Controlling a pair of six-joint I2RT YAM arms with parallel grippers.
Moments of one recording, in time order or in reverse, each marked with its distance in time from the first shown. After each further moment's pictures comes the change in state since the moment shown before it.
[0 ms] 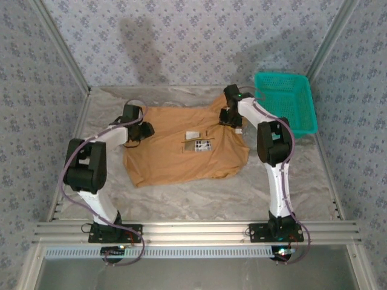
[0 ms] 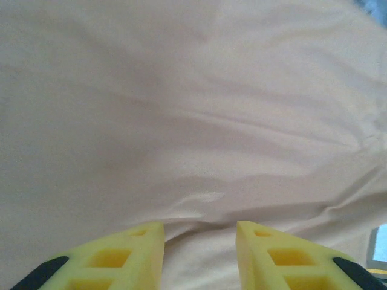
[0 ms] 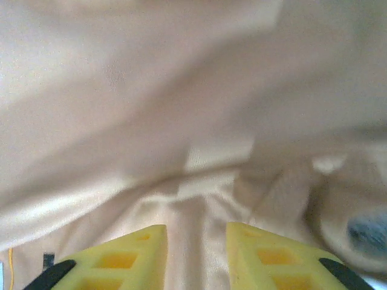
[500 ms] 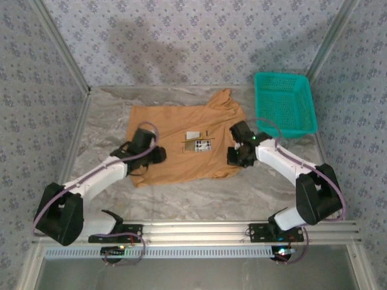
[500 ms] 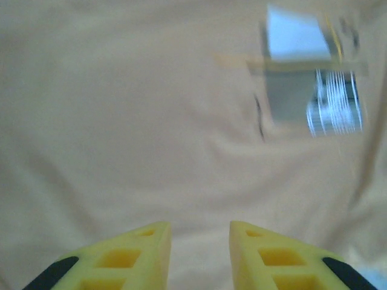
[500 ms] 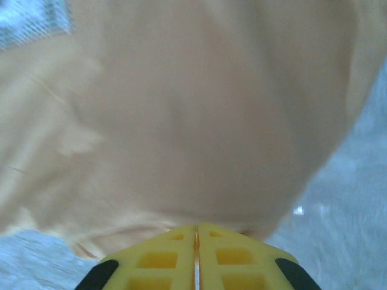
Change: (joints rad) left arm -0.370 -0.473 -0.384 -0.066 -0.048 -0.059; right arm 0.183 -0.832 -0.970 0.122 -0.006 0.099
